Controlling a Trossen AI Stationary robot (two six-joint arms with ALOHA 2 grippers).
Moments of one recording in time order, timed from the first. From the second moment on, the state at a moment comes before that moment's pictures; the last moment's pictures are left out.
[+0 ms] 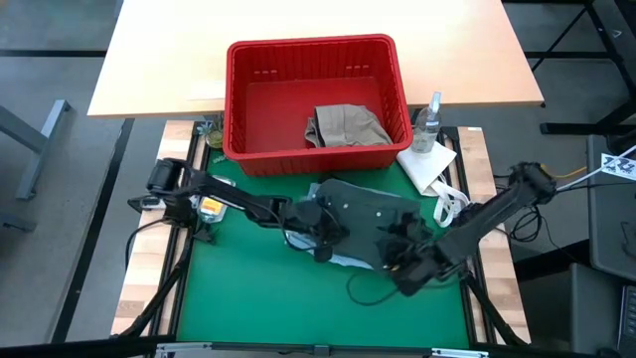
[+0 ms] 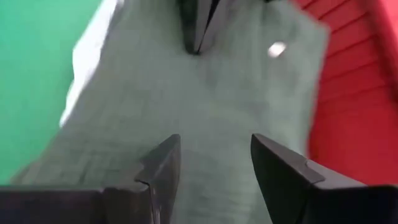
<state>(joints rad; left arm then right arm) -0.13 1.84 1.10 0.27 -0.10 -0.15 0.66 1.48 1.15 -0.98 0.76 0.44</state>
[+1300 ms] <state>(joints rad) -0.12 1.79 1.10 0.43 -0.11 -0.15 0.62 1.79 1.67 -1.57 0.61 0.39</state>
